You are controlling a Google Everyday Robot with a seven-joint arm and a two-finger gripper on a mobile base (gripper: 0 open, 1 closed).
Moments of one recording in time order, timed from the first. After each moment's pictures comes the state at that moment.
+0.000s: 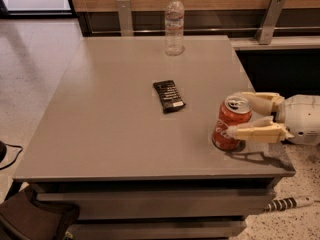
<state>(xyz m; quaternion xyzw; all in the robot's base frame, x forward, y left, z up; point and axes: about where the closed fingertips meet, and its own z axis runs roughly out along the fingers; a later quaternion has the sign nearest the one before) 0.456 -0.179 0.882 -0.47 0.62 0.34 0.53</state>
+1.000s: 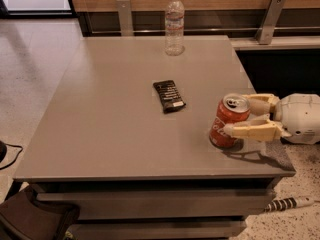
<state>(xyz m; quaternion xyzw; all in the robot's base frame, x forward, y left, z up) 0.456 -0.172 0.884 -0.47 0.62 0.34 0.53</state>
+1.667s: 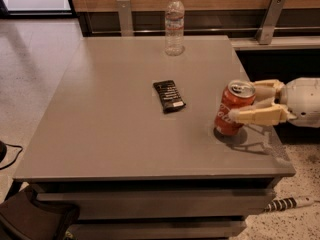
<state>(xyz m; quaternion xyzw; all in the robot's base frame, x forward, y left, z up) 0.479 -0.183 0.902 -0.46 0.63 0.34 0.52</state>
